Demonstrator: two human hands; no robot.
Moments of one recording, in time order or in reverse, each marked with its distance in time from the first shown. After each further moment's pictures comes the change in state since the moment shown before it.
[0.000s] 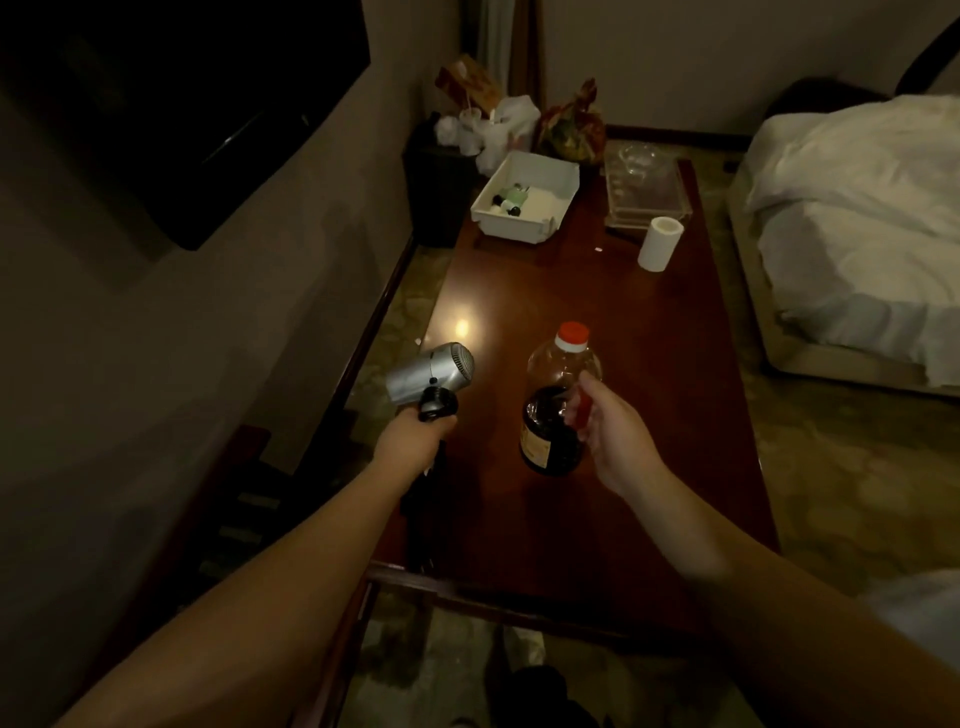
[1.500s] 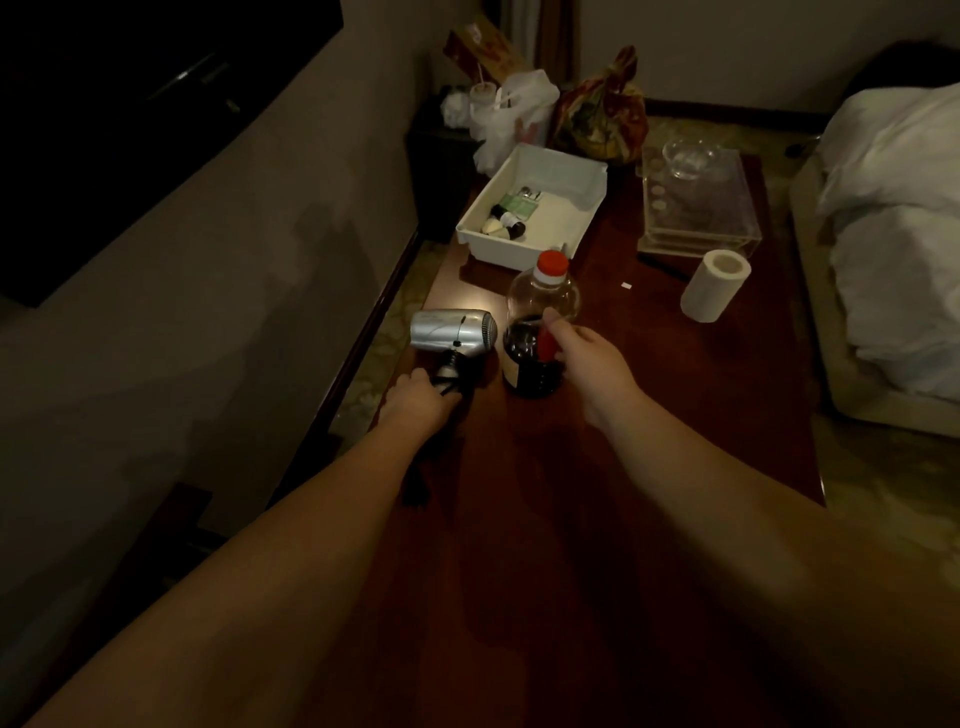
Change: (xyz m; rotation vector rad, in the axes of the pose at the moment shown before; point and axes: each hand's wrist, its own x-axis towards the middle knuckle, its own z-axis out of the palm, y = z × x) left_hand 0.273 0.102 0.058 0.506 0.102 -0.014; right_hand 0.294 -0.064 -0.005 -0.163 0.062 0.106
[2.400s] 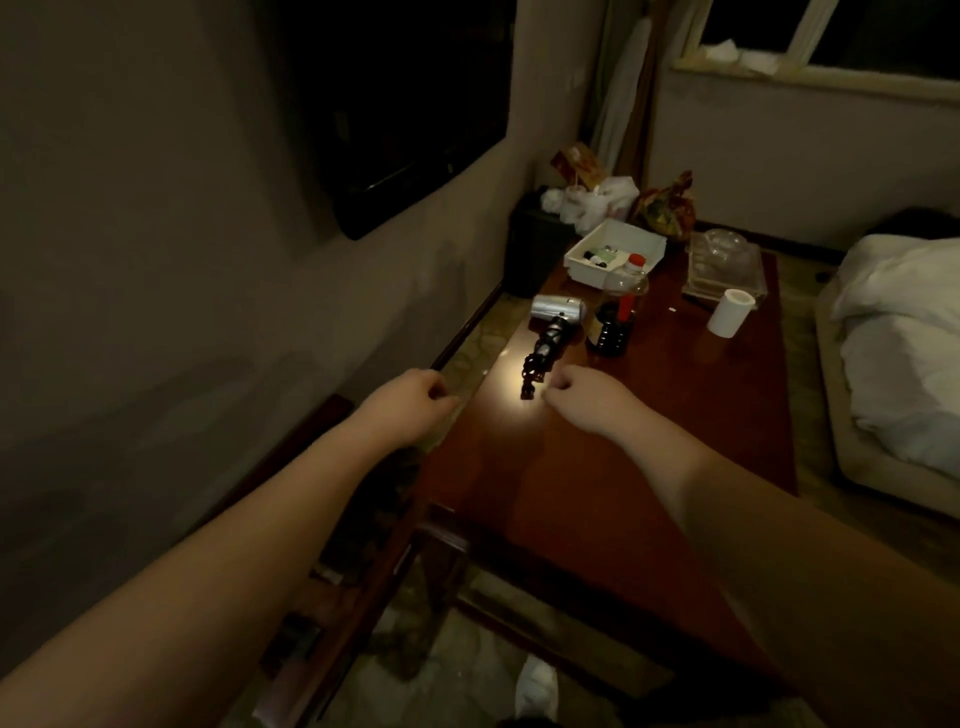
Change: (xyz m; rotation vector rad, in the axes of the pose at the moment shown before) left_hand -0.419 -0.178 -0.120 0.018 0.177 0.267; right_hand -0.361 0.037 0.068 -1.113 -0.233 -0.373
